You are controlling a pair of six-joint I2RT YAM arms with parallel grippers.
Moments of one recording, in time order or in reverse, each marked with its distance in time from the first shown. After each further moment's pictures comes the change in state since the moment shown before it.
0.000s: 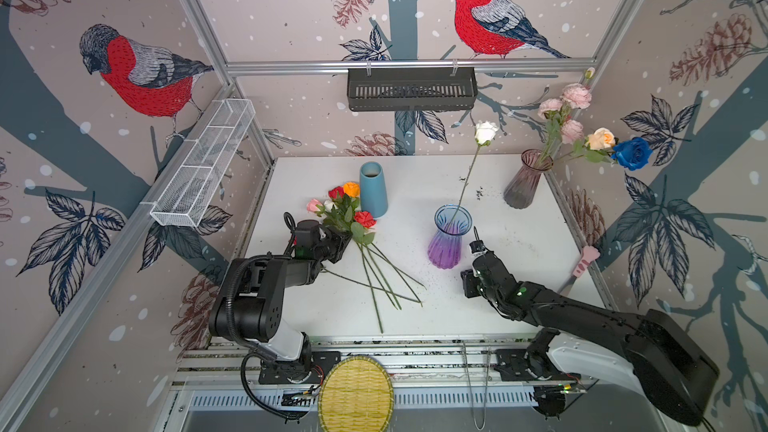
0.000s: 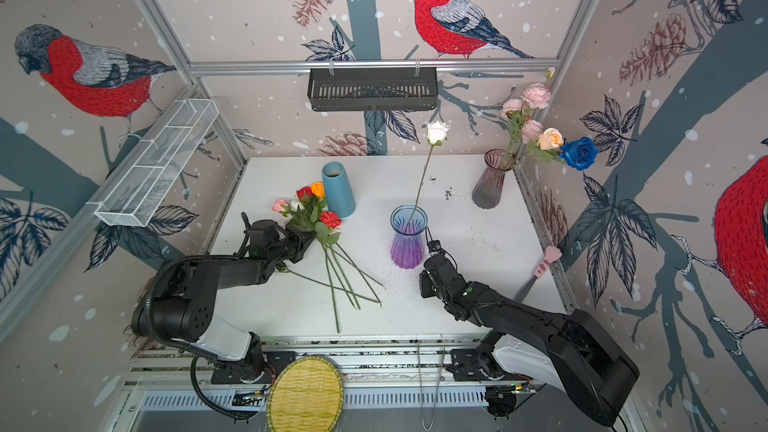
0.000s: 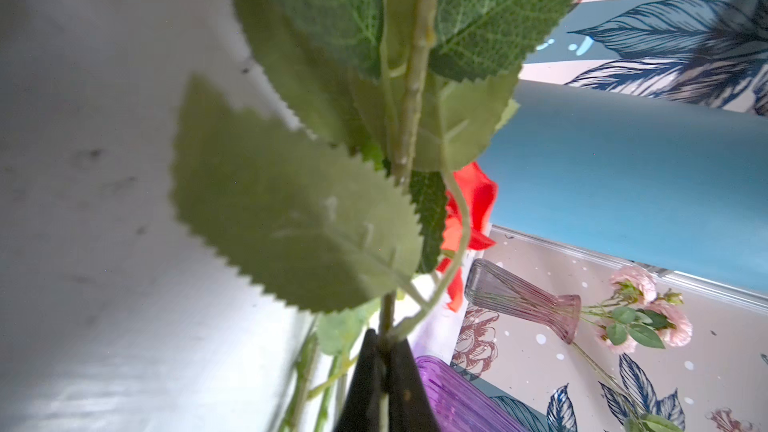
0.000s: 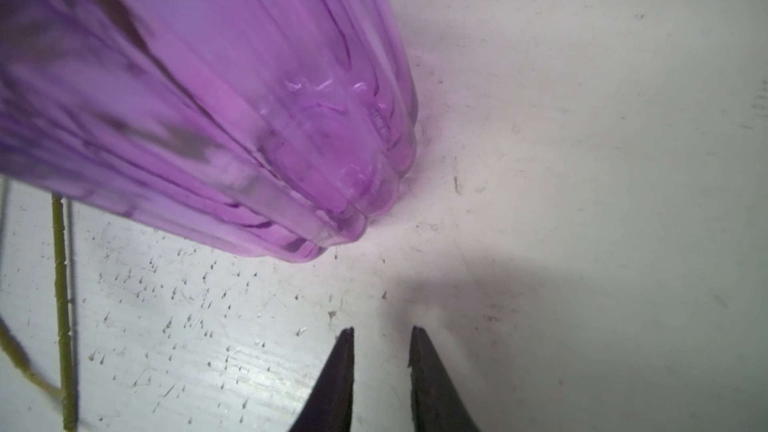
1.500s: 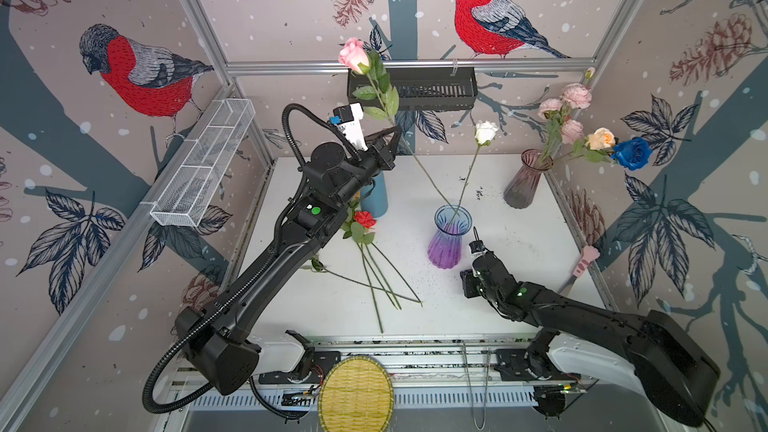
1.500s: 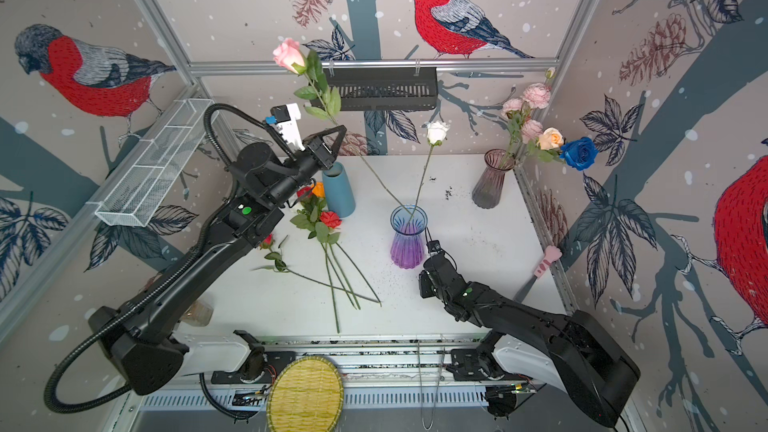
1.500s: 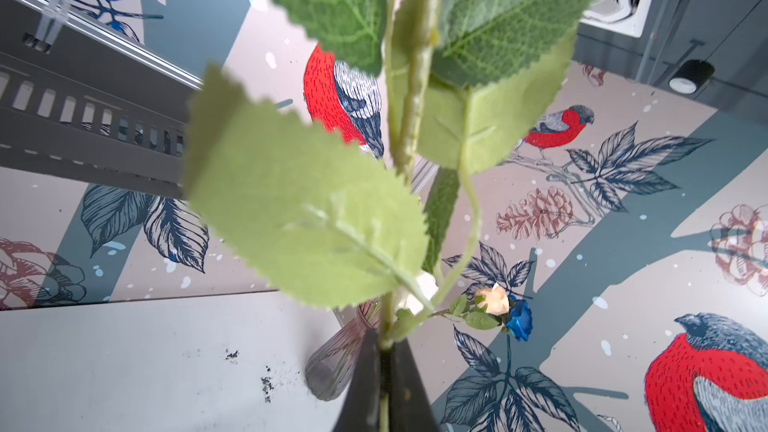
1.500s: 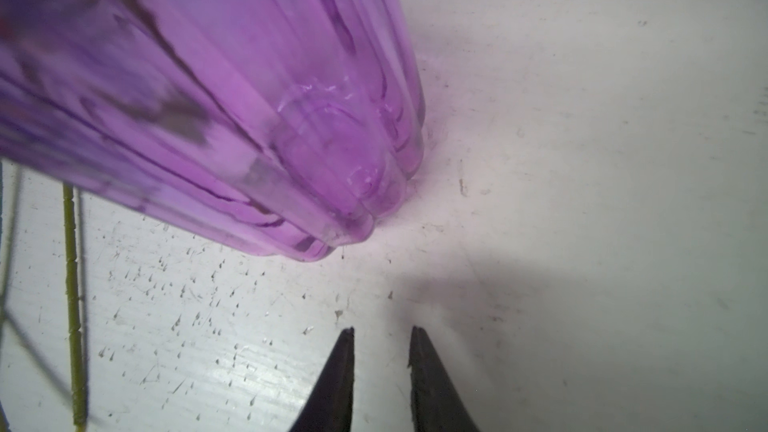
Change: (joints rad) left arm -0.546 -0.179 0.919 -0.364 -0.402 0.605; right arm 0.008 -0.012 0.000 0.000 0.004 0.000
